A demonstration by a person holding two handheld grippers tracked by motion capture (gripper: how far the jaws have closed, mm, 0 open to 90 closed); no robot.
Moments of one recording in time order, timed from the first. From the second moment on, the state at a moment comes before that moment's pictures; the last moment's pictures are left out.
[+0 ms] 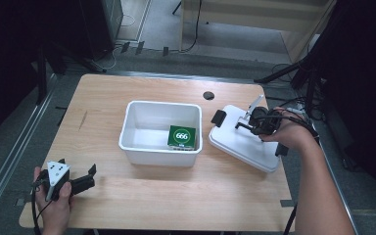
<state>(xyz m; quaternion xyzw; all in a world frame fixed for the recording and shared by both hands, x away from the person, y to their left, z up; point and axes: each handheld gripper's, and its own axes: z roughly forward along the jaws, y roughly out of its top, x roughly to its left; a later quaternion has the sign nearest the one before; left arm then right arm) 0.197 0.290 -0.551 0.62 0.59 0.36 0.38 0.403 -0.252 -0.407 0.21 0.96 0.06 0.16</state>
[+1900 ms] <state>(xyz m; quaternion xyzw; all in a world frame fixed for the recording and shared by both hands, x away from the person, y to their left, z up) 0.198 0.290 -0.551 0.63 0.58 0.36 0.38 0.380 -0.131 -0.299 0.07 0.98 0.10 0.17</state>
